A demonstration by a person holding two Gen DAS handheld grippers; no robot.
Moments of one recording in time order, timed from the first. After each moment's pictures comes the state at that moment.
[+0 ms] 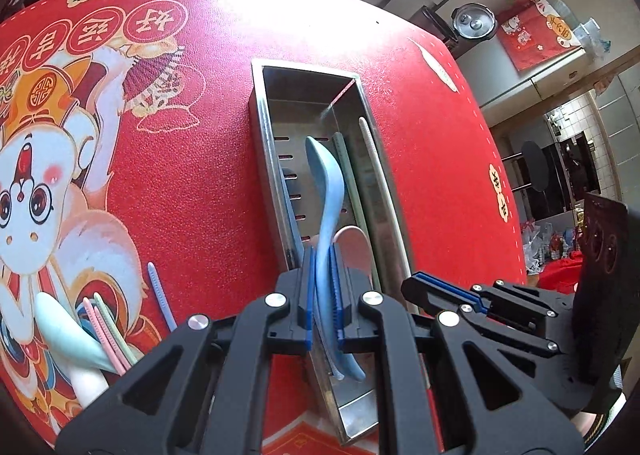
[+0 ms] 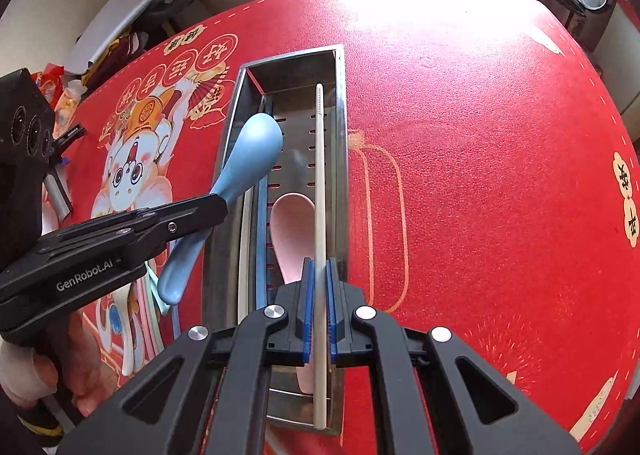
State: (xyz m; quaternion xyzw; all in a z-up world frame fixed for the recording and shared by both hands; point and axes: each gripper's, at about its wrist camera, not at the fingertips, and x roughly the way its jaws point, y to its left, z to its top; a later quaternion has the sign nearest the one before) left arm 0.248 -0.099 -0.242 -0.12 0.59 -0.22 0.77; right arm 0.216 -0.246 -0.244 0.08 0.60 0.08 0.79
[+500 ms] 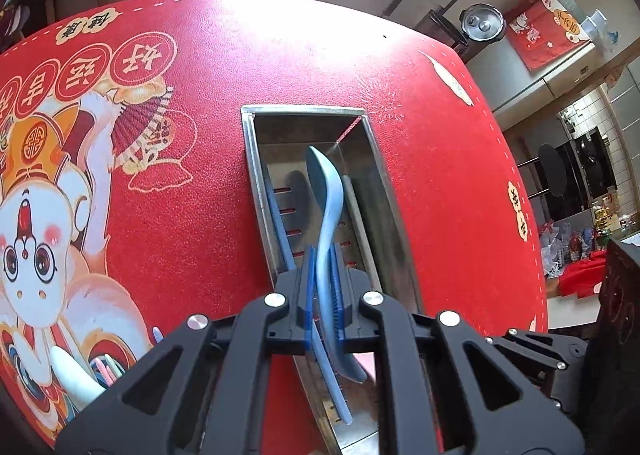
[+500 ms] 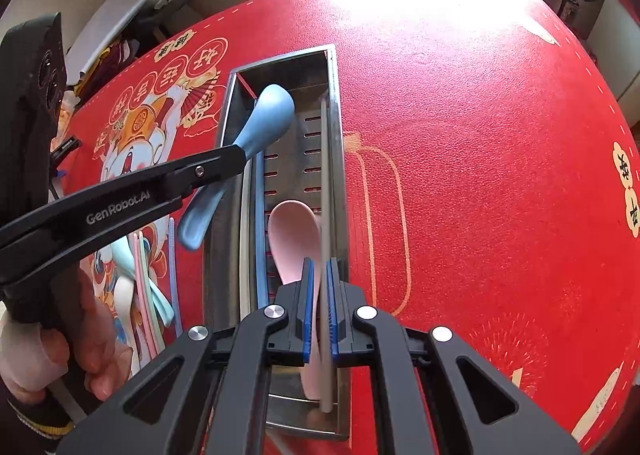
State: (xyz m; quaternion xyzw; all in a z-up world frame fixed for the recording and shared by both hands) left arm 0.289 -0.126 -0.241 -0.09 0.57 -0.20 0.79; right arm 0.223 -0.247 -0.243 0.09 0.61 0.07 0.79
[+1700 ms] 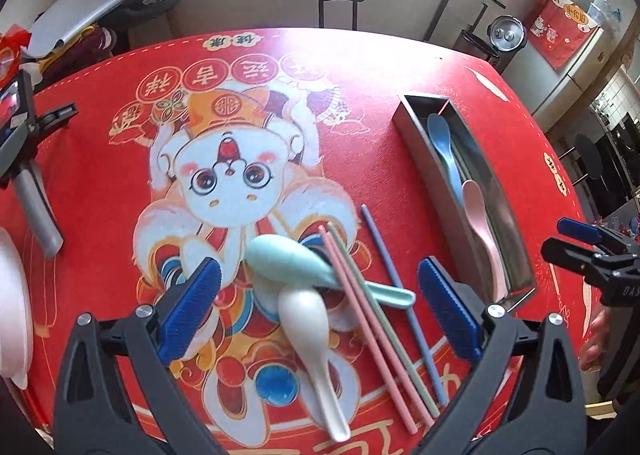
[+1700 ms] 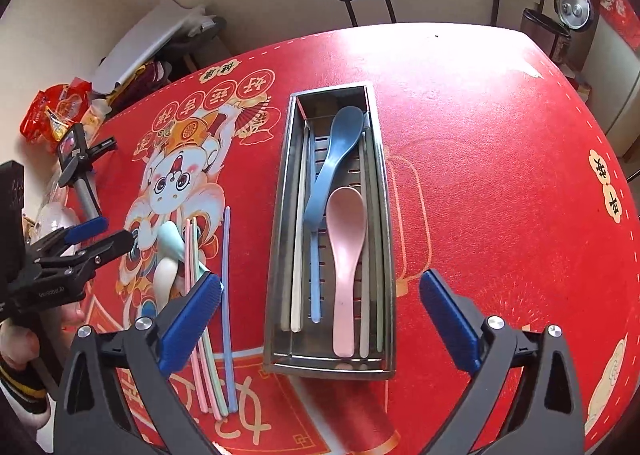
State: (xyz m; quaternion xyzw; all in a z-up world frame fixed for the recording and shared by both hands) left arm 0.164 0.043 -0.203 -0.02 0.52 -0.12 0.84; right arm 0.155 -0.219 -0.202 0.09 0.54 0.08 0.83
